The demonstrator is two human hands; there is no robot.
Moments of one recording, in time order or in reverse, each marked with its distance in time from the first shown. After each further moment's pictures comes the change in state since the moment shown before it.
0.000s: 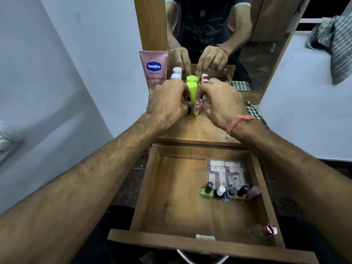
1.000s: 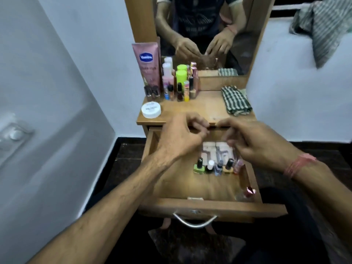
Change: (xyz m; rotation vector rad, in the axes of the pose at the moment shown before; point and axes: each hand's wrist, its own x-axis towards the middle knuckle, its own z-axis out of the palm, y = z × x) left_hand -0.131 0.059 -0.003 -0.668 -0.252 -0.153; right_hand -0.163 0.047 -0.065 0.328 -0.336 -0.037
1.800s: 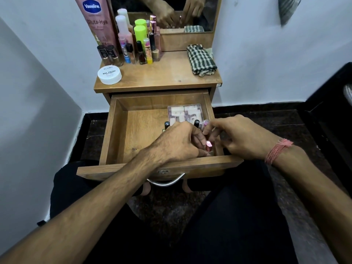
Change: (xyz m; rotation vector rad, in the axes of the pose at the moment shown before) left_hand -0.062 0.004 0.083 0.128 -0.622 -0.073; right_hand -0.083 0.017 0.013 -0.059 -0.270 0.187
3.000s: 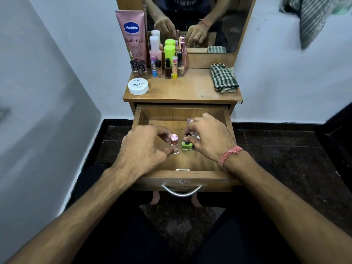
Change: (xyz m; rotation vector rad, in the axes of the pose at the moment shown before) left_hand -0.083 -0.052 -0.067 0.300 0.549 -0.193; right_hand 0.091 -0.066 0.051 -0.175 0.339 -0.085
